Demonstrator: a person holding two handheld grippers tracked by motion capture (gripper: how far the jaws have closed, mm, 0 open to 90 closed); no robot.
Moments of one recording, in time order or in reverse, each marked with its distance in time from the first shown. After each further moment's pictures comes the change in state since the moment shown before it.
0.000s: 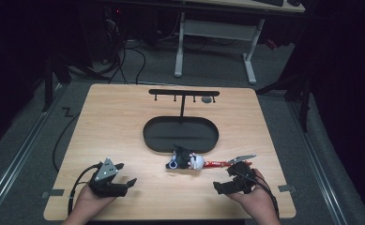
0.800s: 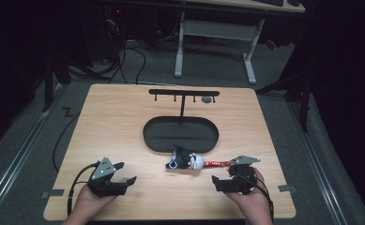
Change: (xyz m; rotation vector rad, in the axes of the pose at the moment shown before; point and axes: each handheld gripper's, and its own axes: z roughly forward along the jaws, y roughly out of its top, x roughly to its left) left arm 0.001 0.003 -0.005 -0.038 -0.014 -0.039; right arm 0.007 -0.002 -0.006 -0.197 -0.022 -0.004
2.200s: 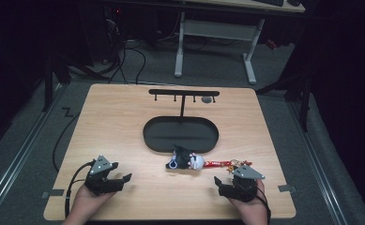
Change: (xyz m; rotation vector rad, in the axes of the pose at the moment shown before) left arm 0.014 -0.008 0.002 0.057 0.067 -0.117; right arm -0.014 -0.043 0.027 -0.235 -0.036 -0.071
